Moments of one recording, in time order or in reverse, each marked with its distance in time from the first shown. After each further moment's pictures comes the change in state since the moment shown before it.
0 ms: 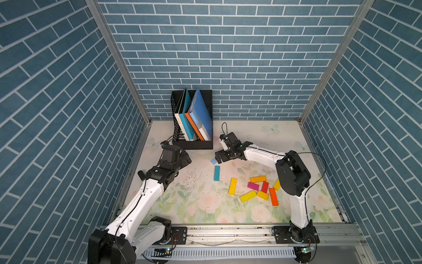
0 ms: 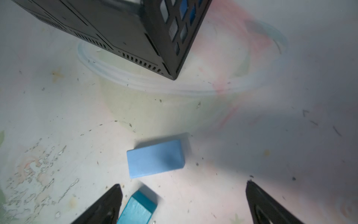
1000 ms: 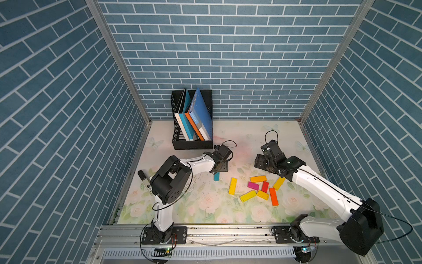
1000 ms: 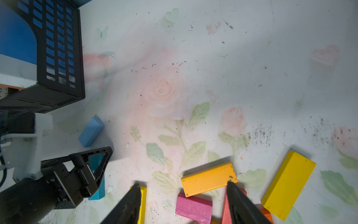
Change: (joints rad) left arm -0.460 0.899 0.429 0.019 -0.053 0.031; right arm -0.137 -0.850 -0.587 -0.249 0.249 0.512
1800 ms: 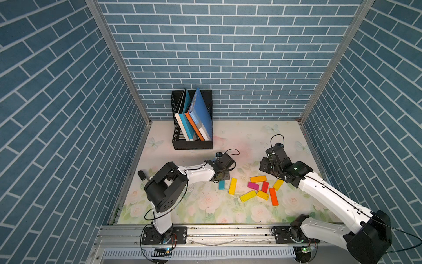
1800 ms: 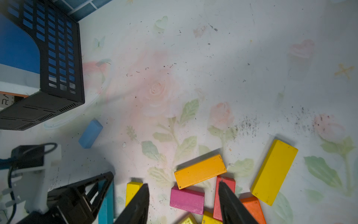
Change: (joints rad) left arm -0.077 -0.072 -0.104 0.042 0.025 -0.103; right arm 0.000 -0.111 -0.066 -0.029 0.032 0.046
